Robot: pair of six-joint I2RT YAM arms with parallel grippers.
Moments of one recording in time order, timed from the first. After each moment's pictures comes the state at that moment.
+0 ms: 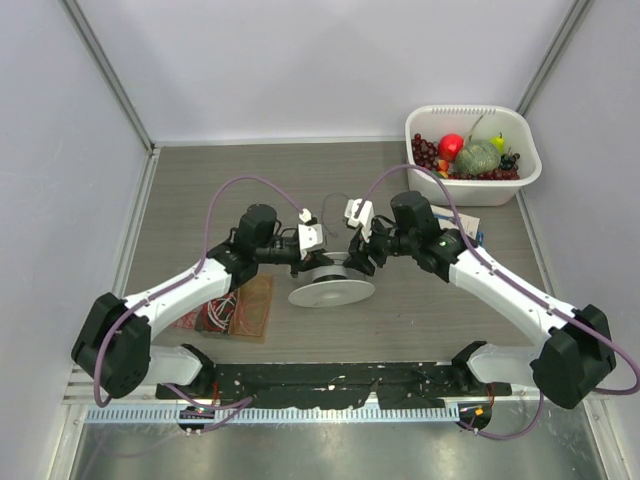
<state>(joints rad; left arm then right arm) -0.62 1.32 0.79 0.11 0.78 0.42 0.60 1.25 0.94 -0.31 -0.54 -0.42</state>
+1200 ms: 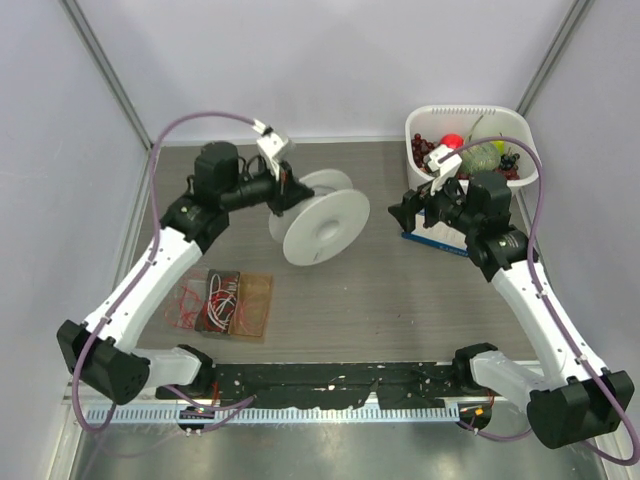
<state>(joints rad) -0.48 1.25 1.20 -0.22 0.60 0.02 0.24 1.02 0.99 -0.25 -0.42 -0.16</state>
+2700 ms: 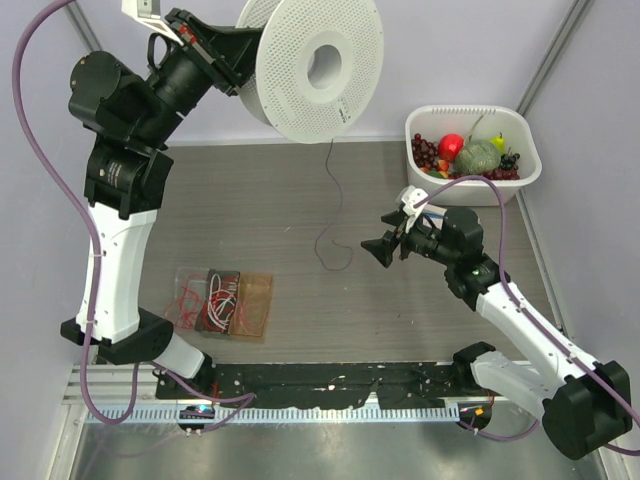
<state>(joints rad) -0.43 1.53 2.34 -0.34 0.35 -0.49 0.39 0.96 0.66 0.12 -0.54 -0.13</state>
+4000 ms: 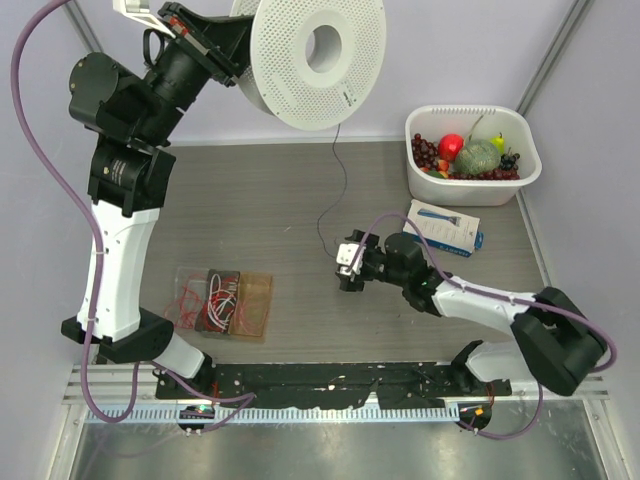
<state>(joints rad) -0.43 1.53 2.32 -0.25 0.30 -0.57 0.70 1.26 0.51 0.42 -0.33 -0.68</state>
